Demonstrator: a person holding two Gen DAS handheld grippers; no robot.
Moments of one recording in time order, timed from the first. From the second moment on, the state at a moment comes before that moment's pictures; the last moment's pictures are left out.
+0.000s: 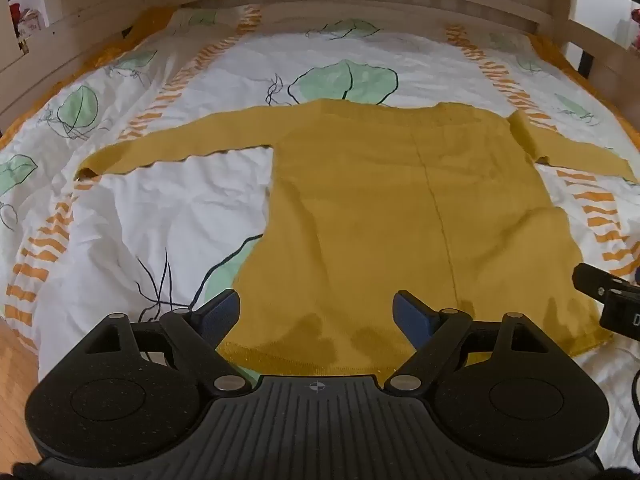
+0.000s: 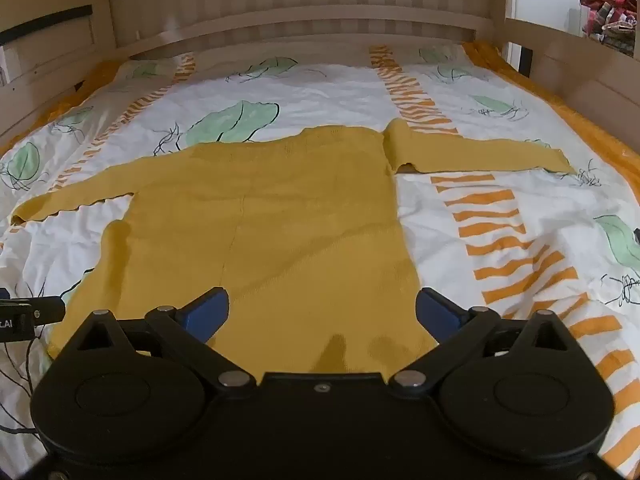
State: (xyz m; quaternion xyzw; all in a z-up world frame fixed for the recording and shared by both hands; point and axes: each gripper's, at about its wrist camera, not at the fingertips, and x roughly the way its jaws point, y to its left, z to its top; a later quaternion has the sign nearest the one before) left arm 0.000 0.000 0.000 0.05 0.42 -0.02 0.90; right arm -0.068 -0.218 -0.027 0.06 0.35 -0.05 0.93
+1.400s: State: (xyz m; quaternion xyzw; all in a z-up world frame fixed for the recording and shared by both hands) left arm 0.008 0.001 -0.015 0.02 0.46 -0.03 0.89; right arm -0.062 -0.211 -0.036 0.05 0.39 -0.04 0.92
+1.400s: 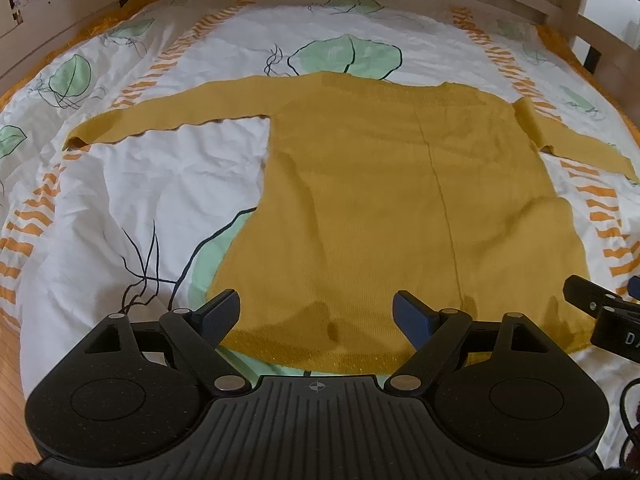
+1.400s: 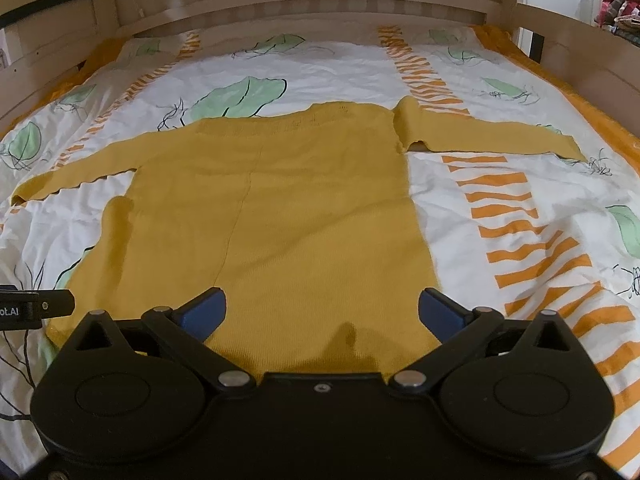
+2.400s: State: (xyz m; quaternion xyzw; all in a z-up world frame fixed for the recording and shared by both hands) left arm 0.017 0.002 -0.025 0.02 0.48 -0.02 0.87; right arm -0.056 -0.211 -0.045 0.05 0.40 -0.03 0.91
